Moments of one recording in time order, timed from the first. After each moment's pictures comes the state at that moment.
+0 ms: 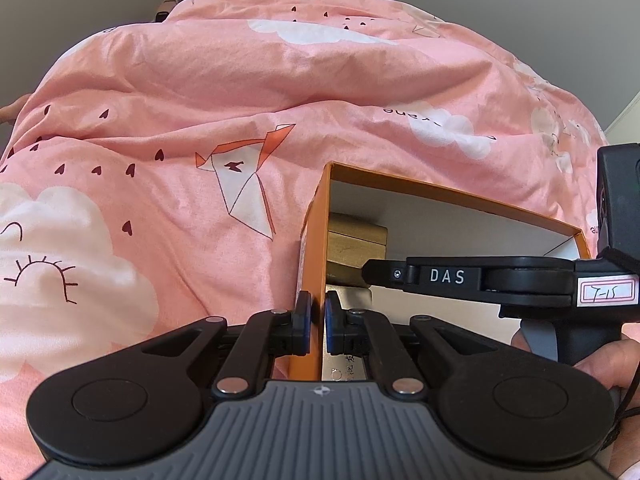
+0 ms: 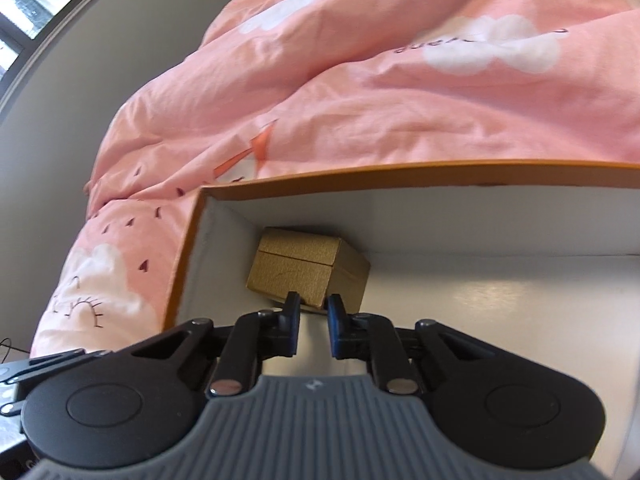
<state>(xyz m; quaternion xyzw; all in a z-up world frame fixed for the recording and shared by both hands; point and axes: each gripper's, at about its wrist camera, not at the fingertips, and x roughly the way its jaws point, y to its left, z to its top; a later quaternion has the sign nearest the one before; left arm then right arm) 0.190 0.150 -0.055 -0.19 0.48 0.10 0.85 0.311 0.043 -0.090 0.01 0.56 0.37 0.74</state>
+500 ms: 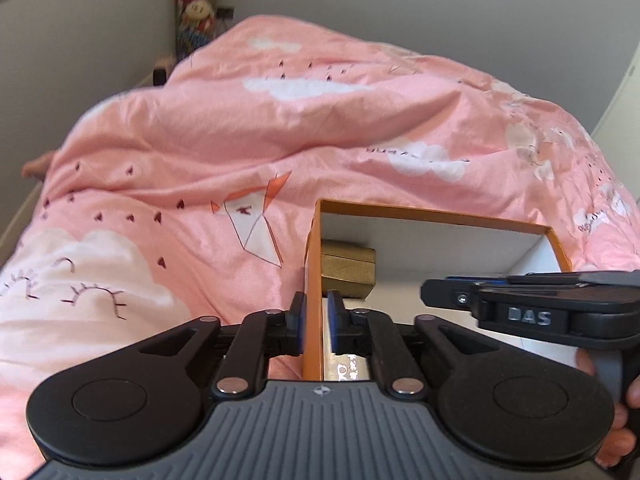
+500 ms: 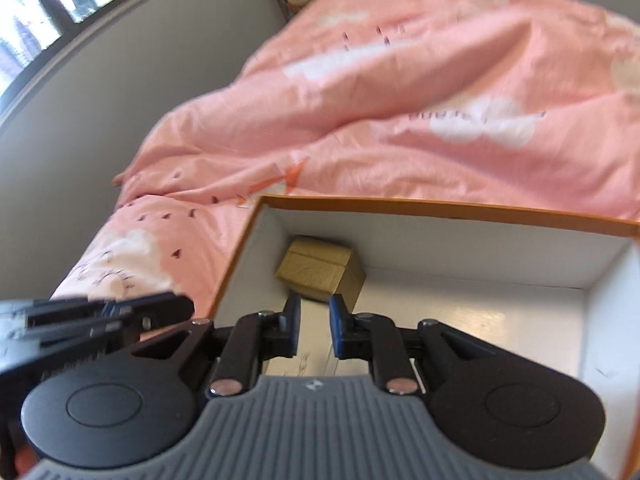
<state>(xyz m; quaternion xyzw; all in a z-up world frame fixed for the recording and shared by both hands) 0.142 0.128 -0.006 -0.13 0.42 0.10 0.89 0.259 0.000 -0.023 -0.04 0.47 0.40 0.78</state>
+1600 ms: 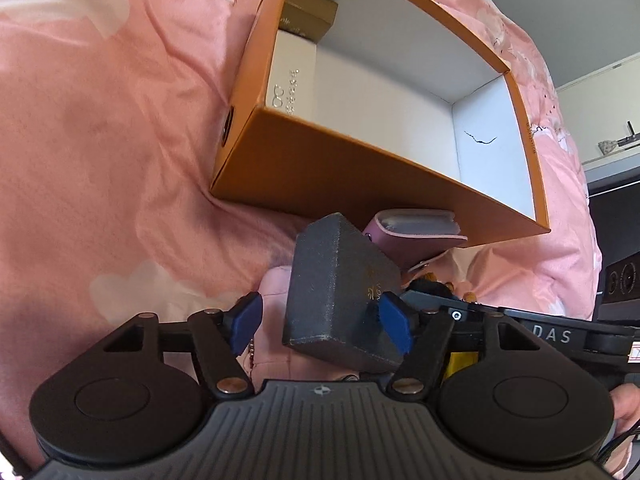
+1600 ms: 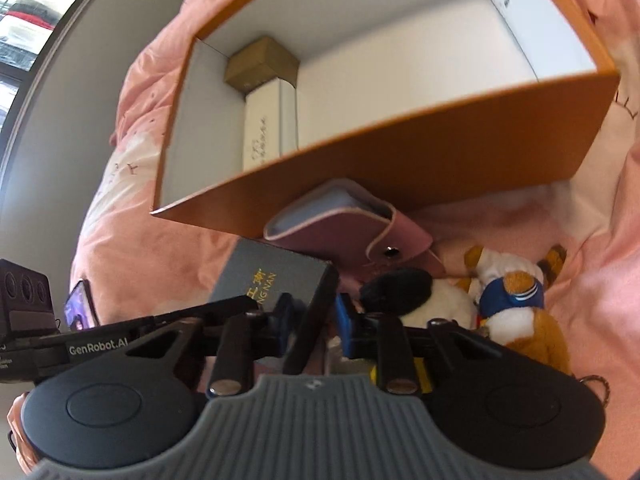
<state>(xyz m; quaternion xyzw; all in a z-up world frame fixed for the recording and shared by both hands) 0.067 0.096 -0.103 -0.31 0.56 -0.02 0.76 0.155 -0.129 -0.097 0.10 0.63 0.33 0.70</state>
